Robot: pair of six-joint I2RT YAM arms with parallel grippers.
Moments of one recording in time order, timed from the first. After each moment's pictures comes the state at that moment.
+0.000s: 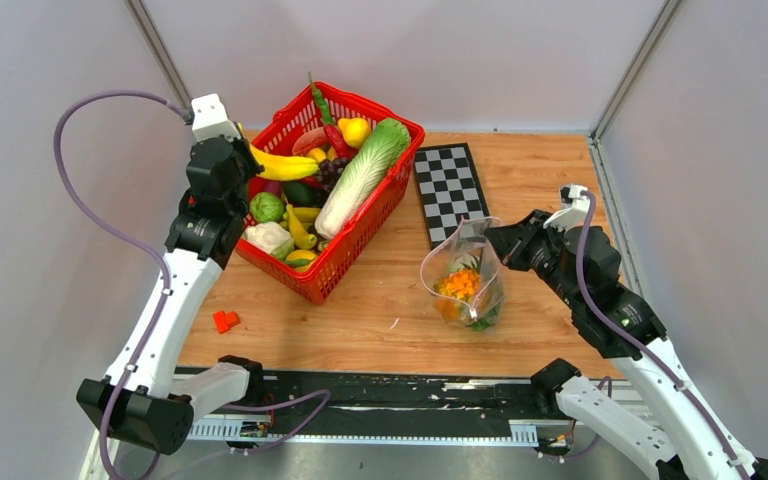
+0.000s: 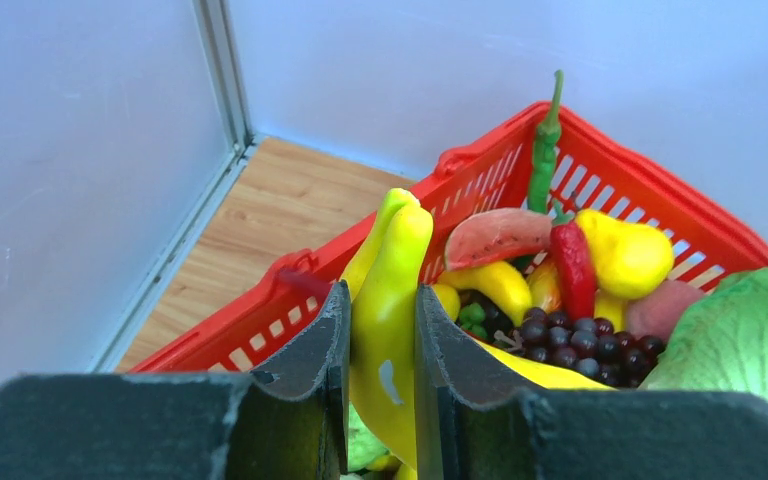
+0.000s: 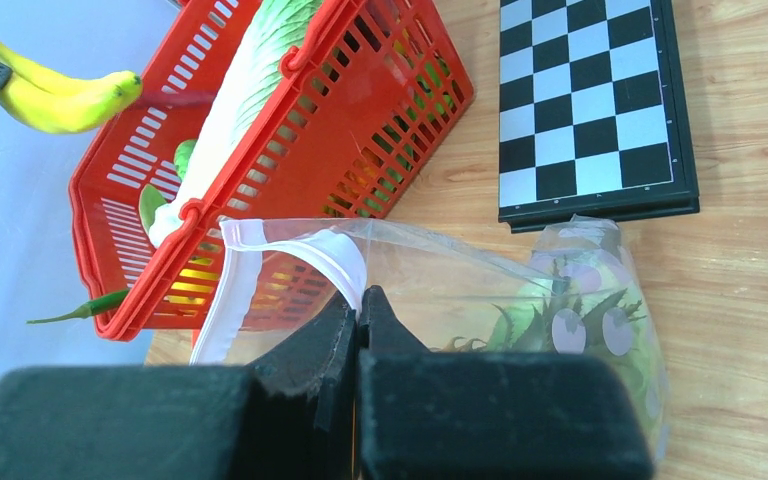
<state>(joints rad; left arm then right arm) -0.24 1.10 1.22 -0.20 -0.47 -0.19 0.56 0.67 0.95 -0.51 0.12 0.66</state>
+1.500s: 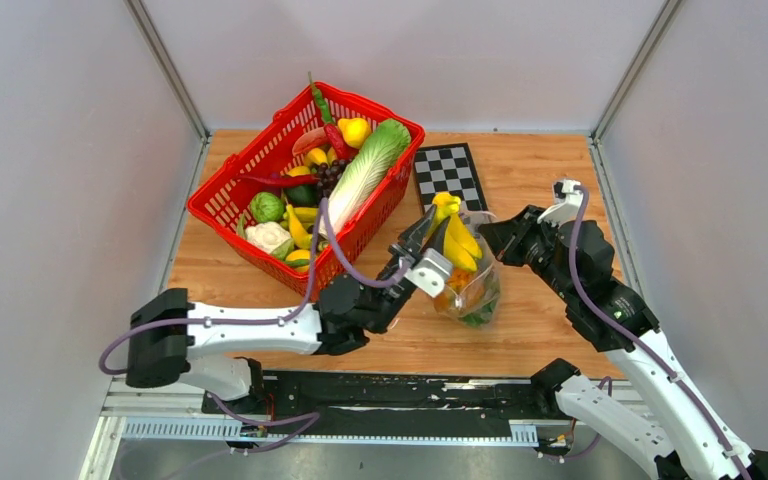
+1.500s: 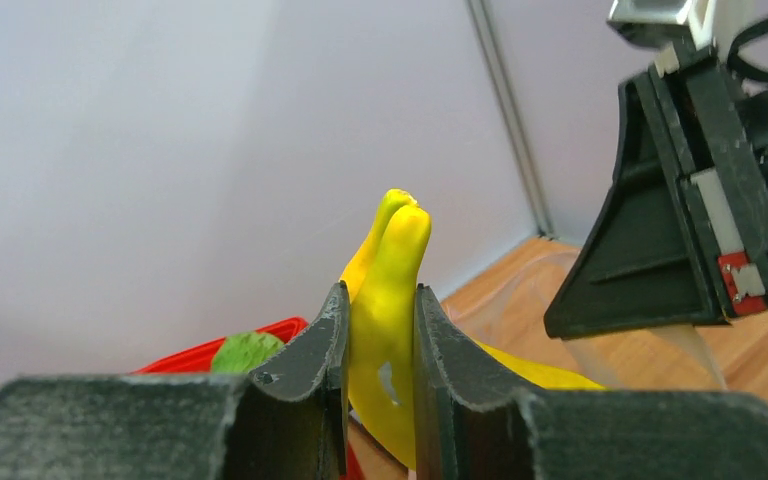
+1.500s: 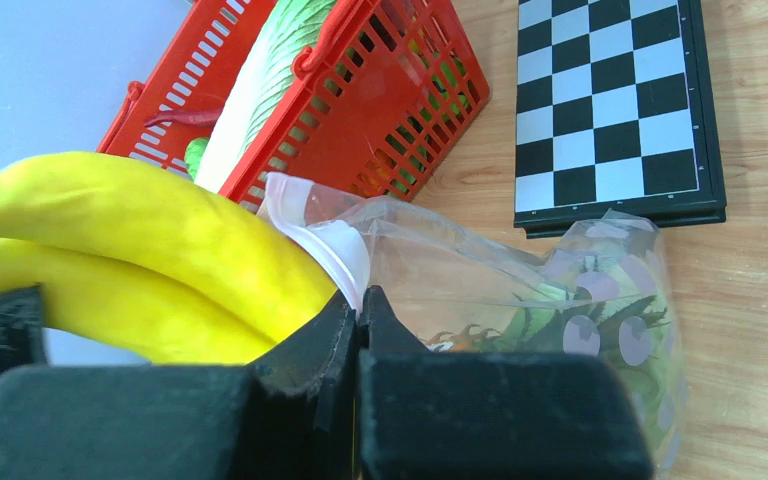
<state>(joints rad) -1.34 1.32 0.90 0.93 -0.55 0.67 0.56 0.71 0.94 -0.47 0.09 0.67</state>
